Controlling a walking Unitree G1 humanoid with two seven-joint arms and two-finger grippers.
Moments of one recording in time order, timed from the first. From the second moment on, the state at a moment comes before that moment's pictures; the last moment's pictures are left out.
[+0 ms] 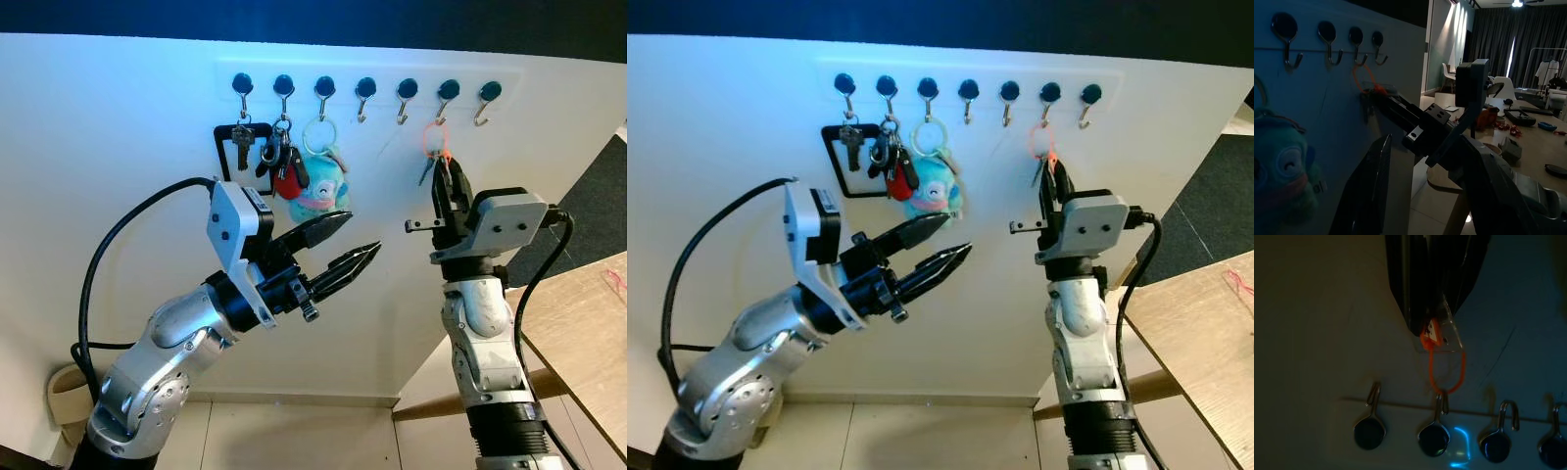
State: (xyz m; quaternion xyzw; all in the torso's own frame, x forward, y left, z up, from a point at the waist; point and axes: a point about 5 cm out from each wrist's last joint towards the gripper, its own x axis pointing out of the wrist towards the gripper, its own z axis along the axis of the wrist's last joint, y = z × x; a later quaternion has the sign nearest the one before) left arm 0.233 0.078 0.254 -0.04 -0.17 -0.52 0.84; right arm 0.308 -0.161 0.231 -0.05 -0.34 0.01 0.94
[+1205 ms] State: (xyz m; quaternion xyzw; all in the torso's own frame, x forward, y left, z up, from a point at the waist) left arm 0.232 0.072 0.263 -0.04 -0.17 -0.54 0.83; right arm 0.303 -0.144 0.274 -0.02 -0.40 0.04 0.91
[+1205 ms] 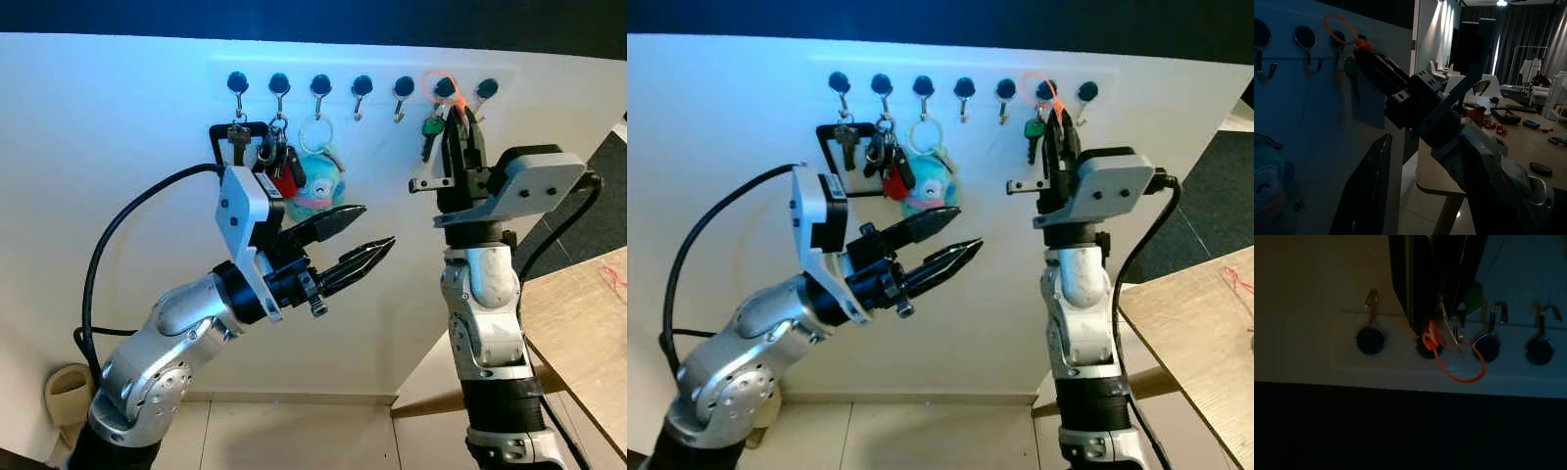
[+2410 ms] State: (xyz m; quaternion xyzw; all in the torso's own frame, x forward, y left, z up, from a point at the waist) left arm 0.170 0.213 -0.062 -0.02 0.42 0.01 0.91; right arm 0.214 -0.163 -0.052 0.09 0.32 0.07 0.94
